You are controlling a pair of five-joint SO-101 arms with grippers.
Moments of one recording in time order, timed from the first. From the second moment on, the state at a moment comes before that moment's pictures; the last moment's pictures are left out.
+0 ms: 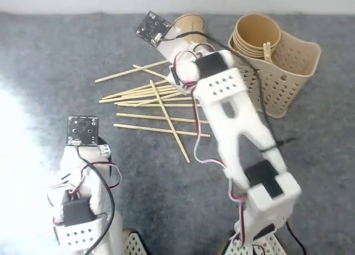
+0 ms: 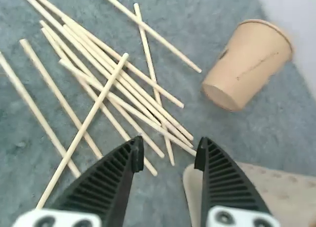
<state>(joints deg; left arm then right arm) -17.7 -90.9 82.6 60.2 -4.7 -28.7 9.8 -23.3 73.8 31.0</state>
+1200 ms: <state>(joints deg) -13.9 -103.3 96.8 57.3 -4.6 -11.7 27.4 -25.4 30.8 25.7</state>
